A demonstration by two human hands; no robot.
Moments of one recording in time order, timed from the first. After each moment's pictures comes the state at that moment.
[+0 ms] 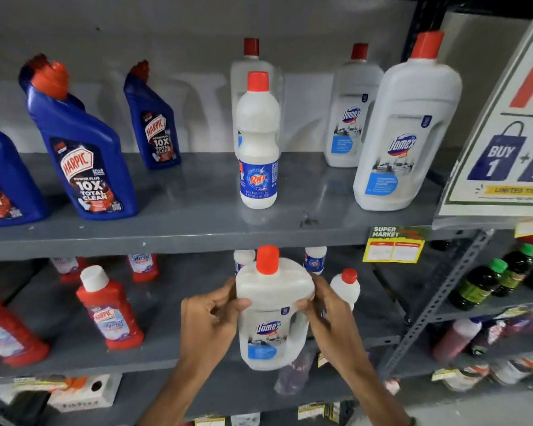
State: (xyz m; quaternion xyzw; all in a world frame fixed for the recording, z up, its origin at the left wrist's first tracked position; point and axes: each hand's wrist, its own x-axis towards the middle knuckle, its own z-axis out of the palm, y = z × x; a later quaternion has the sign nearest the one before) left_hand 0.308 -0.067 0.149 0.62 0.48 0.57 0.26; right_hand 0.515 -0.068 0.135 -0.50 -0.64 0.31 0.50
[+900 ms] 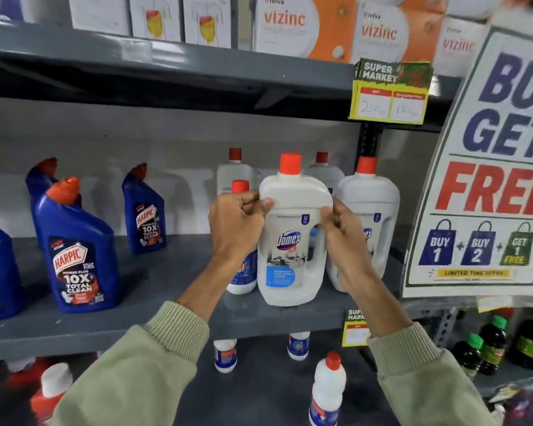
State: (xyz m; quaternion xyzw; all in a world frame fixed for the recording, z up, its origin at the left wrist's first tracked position) left_hand 0.372 0.048 0.372 0.62 0.38 0.66 0.20; right_hand 0.544 0.034 0.354 -0.45 -0.57 0.20 0.66
